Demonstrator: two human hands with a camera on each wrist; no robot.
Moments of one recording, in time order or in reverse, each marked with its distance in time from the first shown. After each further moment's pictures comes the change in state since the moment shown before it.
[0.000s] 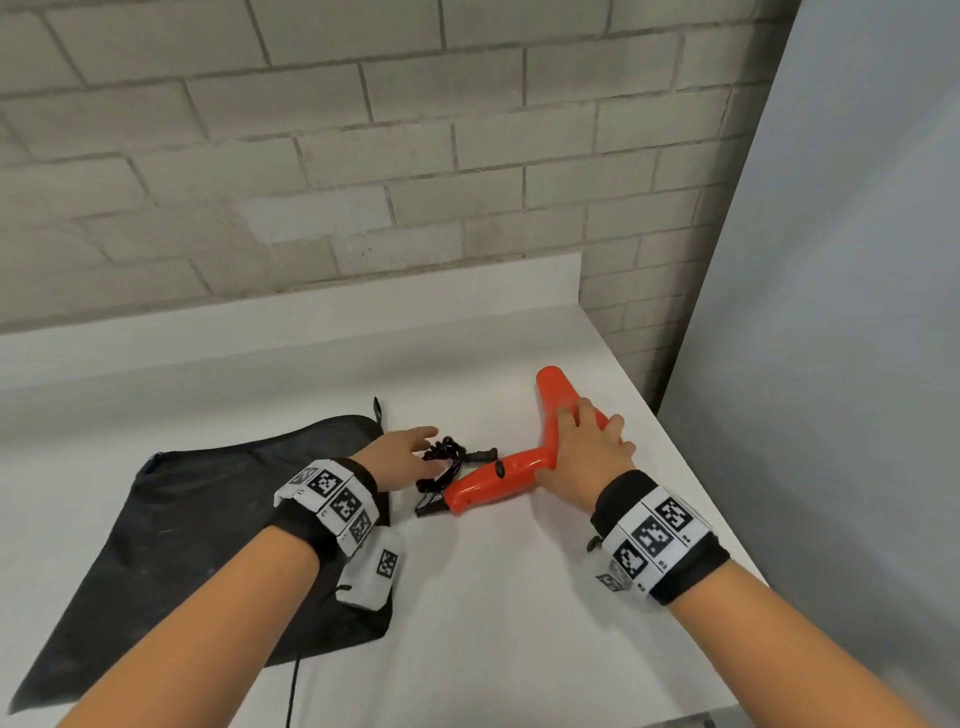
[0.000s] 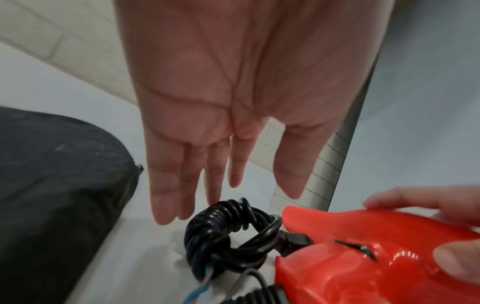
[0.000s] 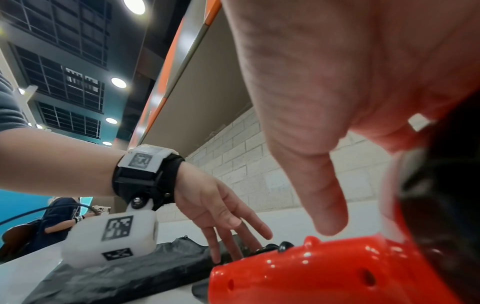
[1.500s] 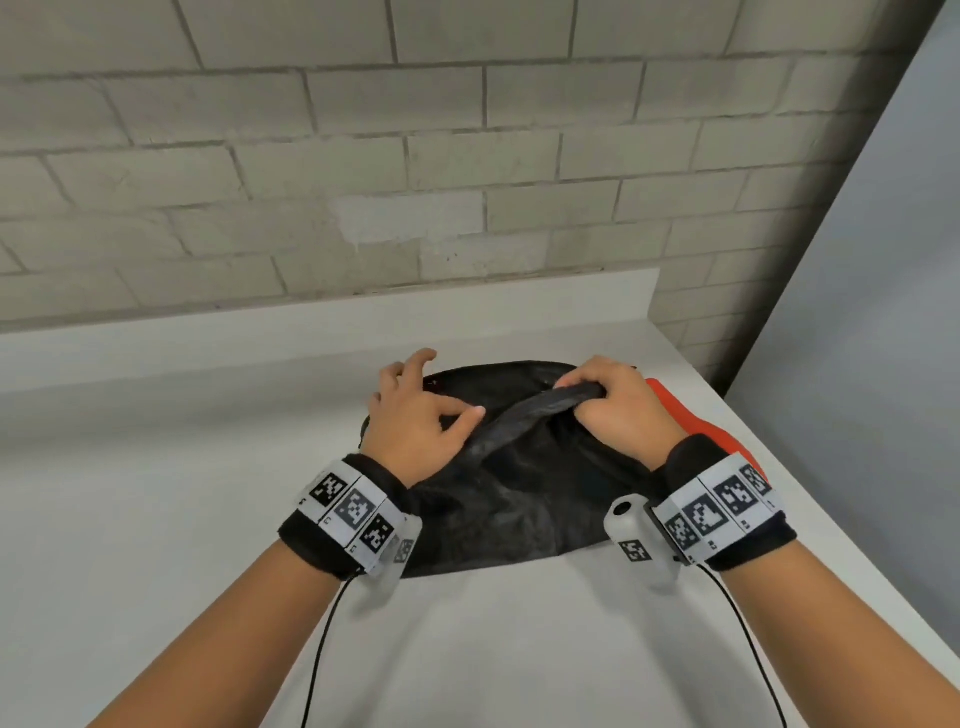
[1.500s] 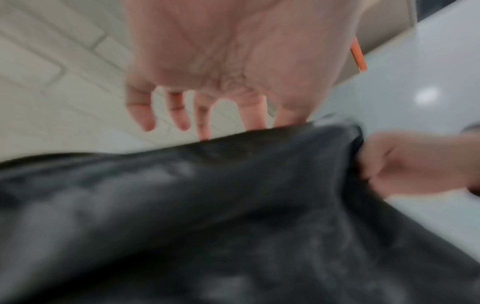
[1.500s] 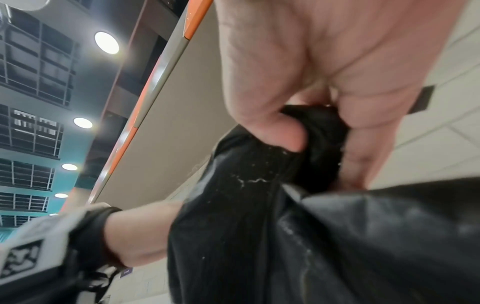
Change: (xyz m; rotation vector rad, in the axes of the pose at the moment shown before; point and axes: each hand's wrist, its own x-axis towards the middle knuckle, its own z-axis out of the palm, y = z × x) left_hand -0.042 -0.072 -0.089 0.209 0.535 0.284; right_hand 0.014 -0.131 -0.037 0.721 0.175 -0.222
